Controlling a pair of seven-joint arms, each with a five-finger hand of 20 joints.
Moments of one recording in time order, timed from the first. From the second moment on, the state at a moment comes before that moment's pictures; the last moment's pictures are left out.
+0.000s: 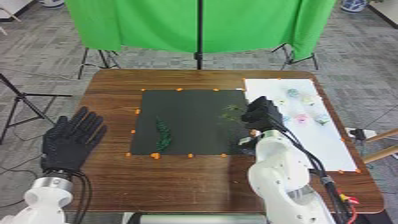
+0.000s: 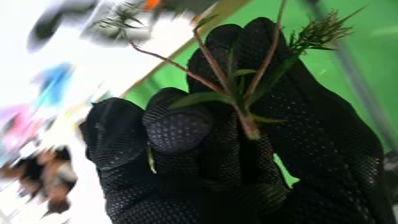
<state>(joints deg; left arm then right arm) 124.6 -67.0 -102.2 -122.6 11.0 11.5 4.5 -94.6 -81.1 70.9 -112.8 -140.4 -3.8 38.1</state>
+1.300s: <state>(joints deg) 118.6 -63.6 -96.3 -119.6 10.8 12.0 0.5 -97.4 -99.3 60.6 -98.9 -148.1 6.9 35.6</state>
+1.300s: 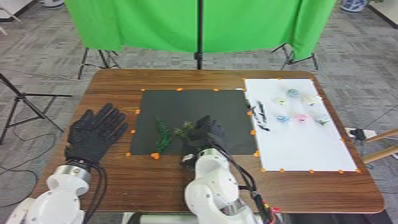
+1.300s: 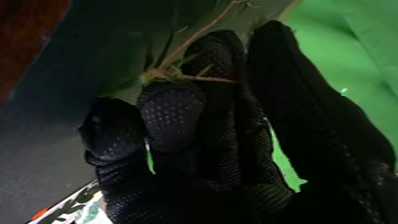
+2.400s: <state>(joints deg) 121.7 -63.9 -99.9 -121.2 9.8 11.9 3.4 -96.7 -88.9 56.0 -110.1 -142.9 2.9 35.2</state>
